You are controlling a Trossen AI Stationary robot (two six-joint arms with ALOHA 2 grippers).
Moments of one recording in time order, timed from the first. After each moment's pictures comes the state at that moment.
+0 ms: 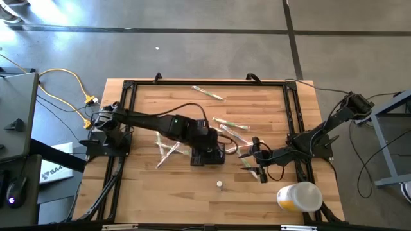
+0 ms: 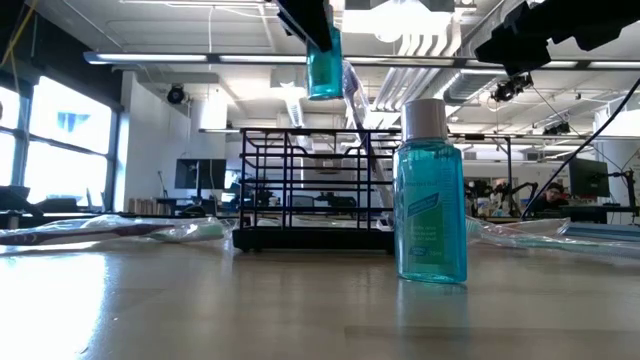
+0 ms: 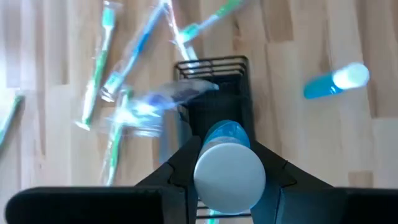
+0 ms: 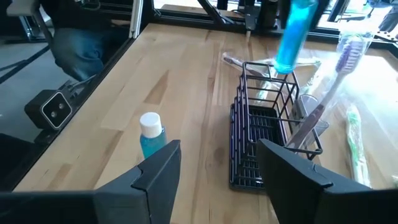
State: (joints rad) left arm -0.18 1.82 1.82 -1.02 -0.14 -0.06; right arm 0.55 1.10 0.52 0.15 0.39 0.16
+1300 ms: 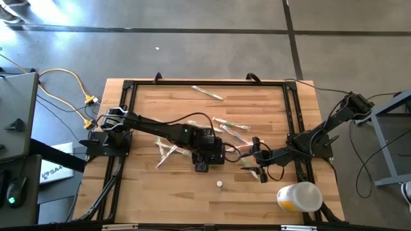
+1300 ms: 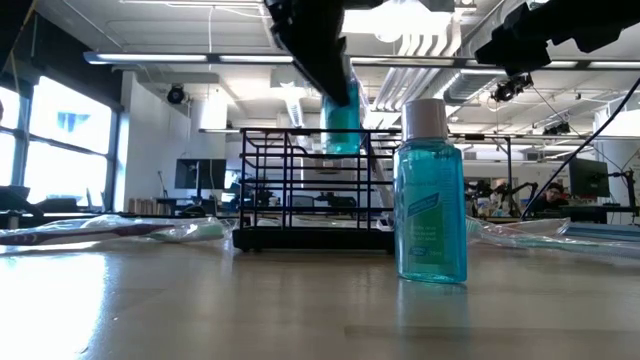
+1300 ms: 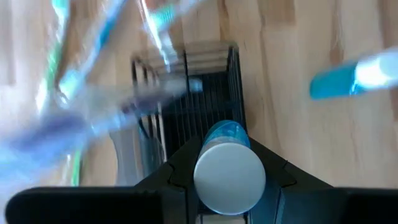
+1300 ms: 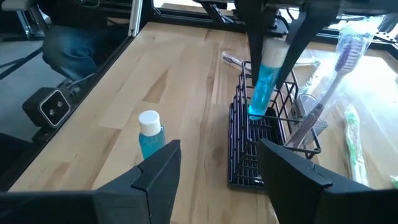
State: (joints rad) left arm -0.19 1.90 1.70 -0.85 -0.12 -0.06; right arm 0.55 1.10 0.52 0.14 0.39 0.15
